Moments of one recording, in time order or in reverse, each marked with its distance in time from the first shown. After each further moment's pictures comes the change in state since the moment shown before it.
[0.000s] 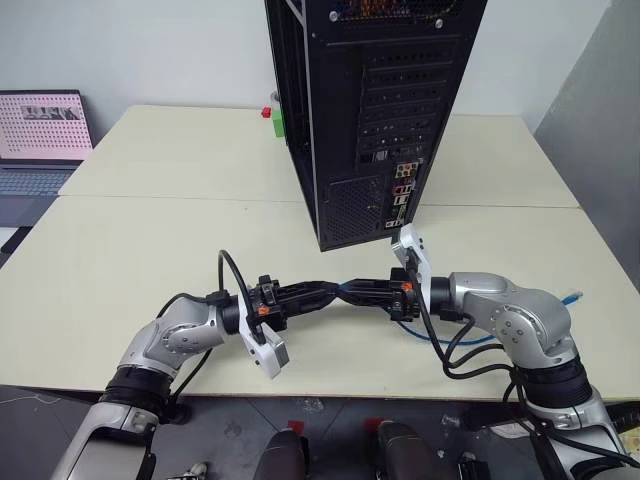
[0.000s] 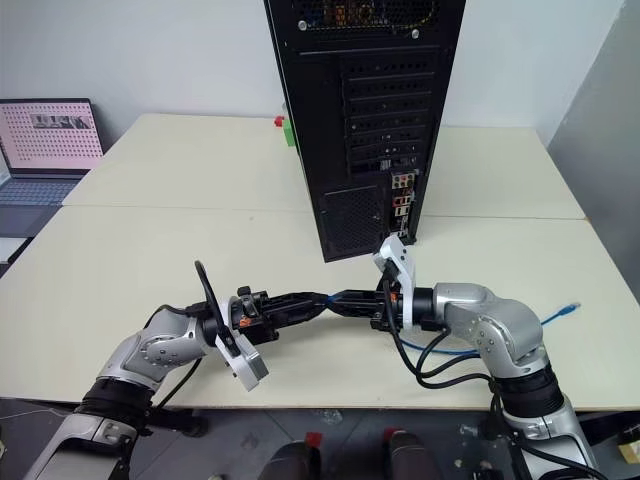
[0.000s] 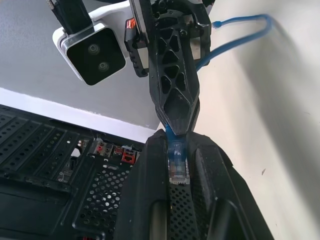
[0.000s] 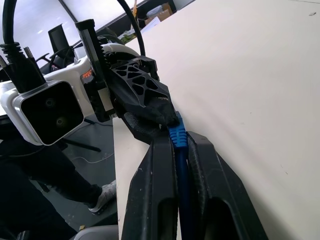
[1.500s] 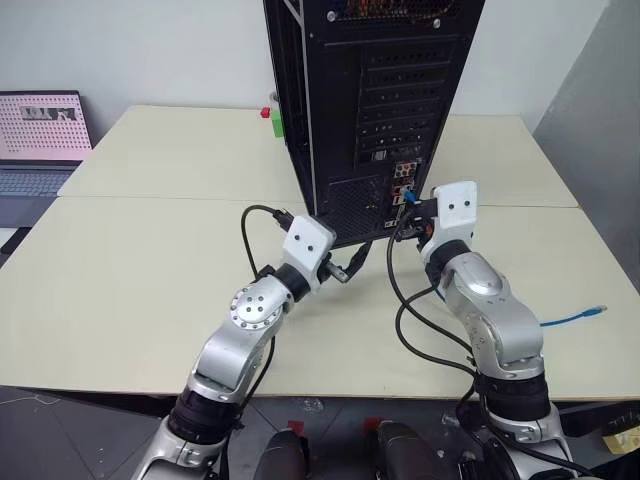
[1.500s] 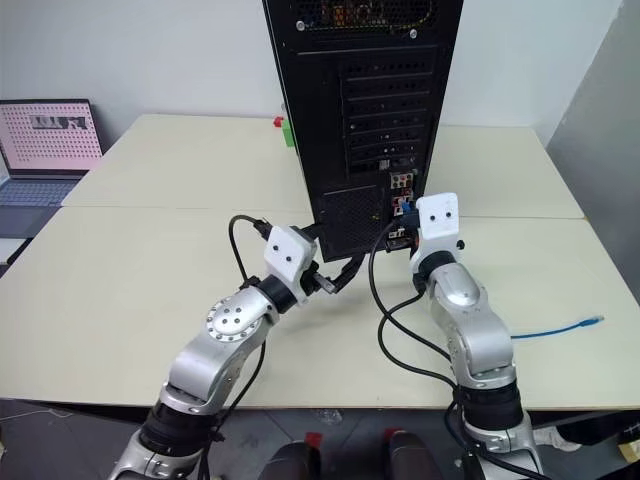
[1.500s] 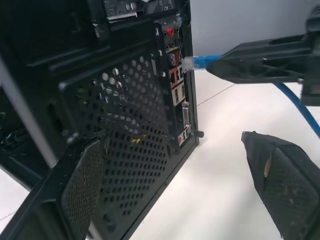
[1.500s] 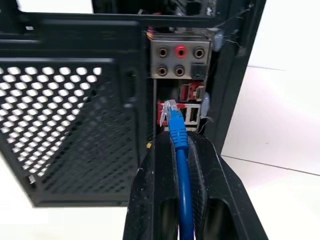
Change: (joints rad) left arm 0.038 -0.339 -0.107 -0.611 -0.548 1.584 0.147; right arm 0.024 0.280 -0.082 -0.036 -0.539 -0.285 -0.820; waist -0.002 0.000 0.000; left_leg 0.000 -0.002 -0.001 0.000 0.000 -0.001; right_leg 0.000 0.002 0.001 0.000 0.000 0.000
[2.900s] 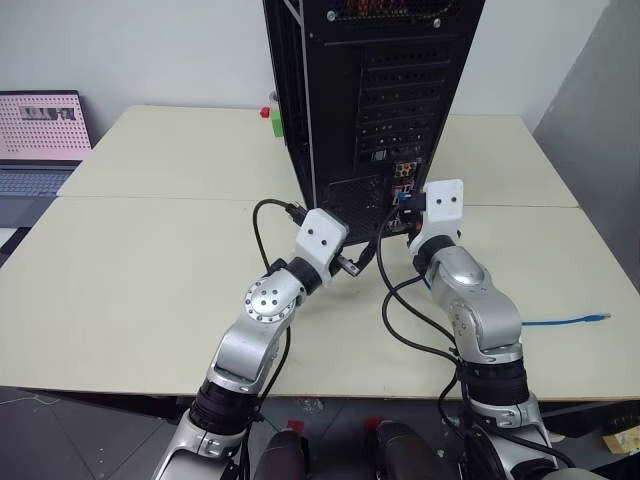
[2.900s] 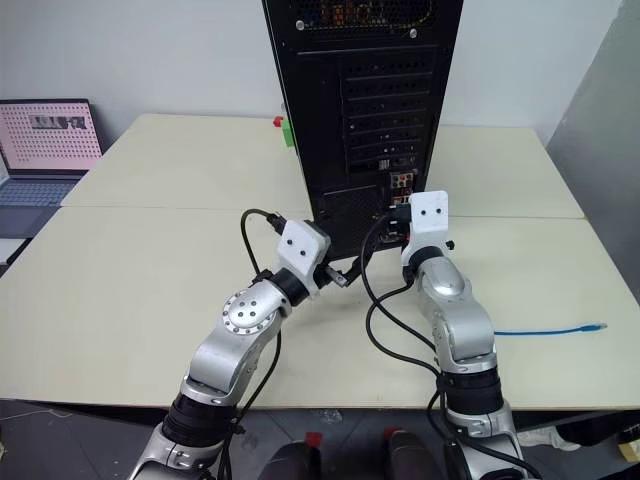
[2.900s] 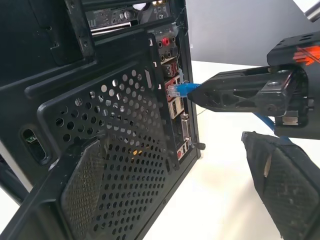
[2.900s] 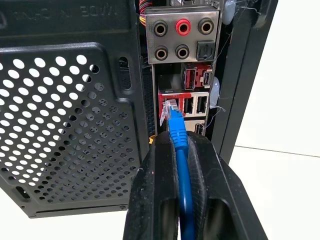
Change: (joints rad) left arm -0.033 -0.088 0.024 0.035 0.078 -0.014 -0.042; right arm -0.052 0.086 -0.028 0.096 -0.036 0.006 -0.010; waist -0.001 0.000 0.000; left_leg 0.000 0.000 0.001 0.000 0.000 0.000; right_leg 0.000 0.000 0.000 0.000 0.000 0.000
